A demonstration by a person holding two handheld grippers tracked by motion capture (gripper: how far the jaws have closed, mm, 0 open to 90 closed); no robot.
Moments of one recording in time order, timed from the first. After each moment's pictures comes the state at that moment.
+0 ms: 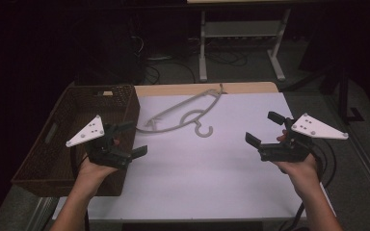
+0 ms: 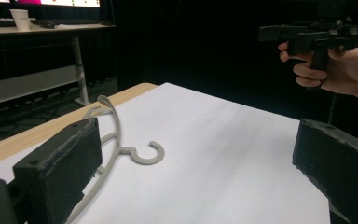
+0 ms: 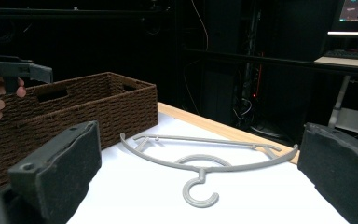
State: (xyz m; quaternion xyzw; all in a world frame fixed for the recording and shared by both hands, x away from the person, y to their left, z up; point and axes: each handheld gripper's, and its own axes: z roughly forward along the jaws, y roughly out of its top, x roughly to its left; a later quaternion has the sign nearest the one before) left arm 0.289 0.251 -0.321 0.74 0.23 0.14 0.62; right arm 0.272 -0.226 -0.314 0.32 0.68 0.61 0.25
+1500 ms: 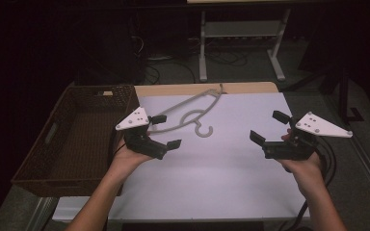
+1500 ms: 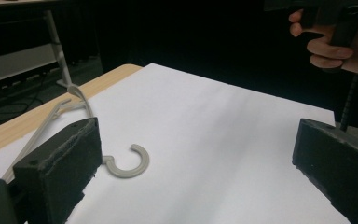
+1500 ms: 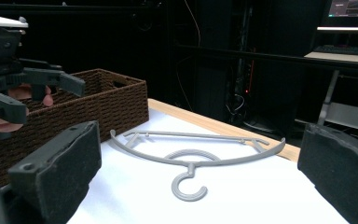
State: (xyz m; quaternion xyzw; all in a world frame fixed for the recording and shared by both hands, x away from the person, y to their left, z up) left arm 0.328 0.172 -0.328 0.78 0.21 0.11 0.58; right arm 0.276 -0.236 -0.315 0.34 0.68 0.60 0.25
